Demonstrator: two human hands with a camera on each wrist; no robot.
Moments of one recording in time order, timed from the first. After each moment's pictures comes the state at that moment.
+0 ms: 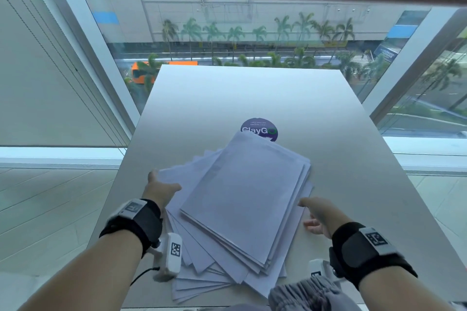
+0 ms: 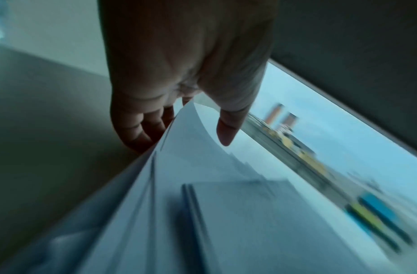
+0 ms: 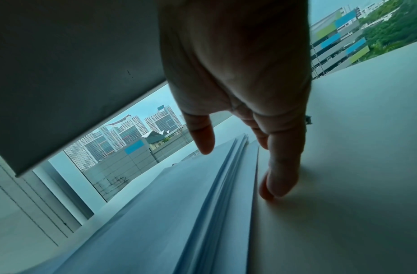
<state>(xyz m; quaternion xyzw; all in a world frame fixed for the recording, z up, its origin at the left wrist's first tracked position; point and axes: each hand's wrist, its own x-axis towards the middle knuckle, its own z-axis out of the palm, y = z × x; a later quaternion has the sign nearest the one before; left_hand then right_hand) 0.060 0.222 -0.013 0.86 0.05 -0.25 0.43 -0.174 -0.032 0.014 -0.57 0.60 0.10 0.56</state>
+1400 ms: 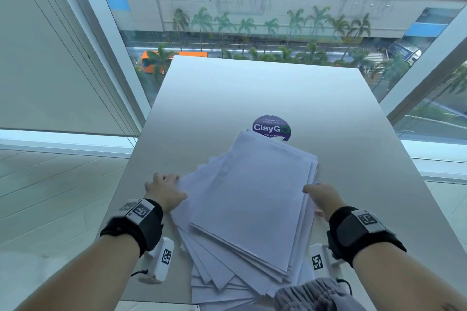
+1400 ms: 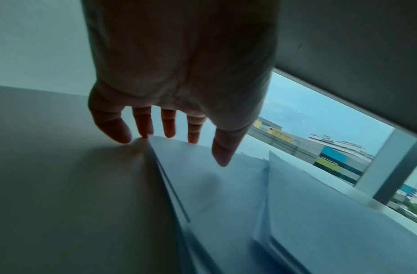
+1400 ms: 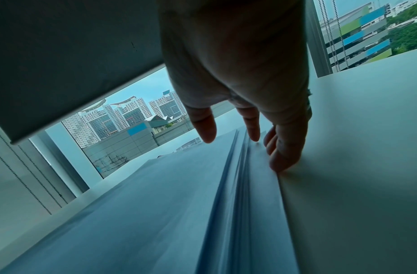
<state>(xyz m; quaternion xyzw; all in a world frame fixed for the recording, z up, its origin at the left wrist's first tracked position) 0.061 0.232 -0.010 0.95 -0.15 -0.27 0.05 -0.132 -0.050 -0.006 -0.64 0.60 0.07 0.48</state>
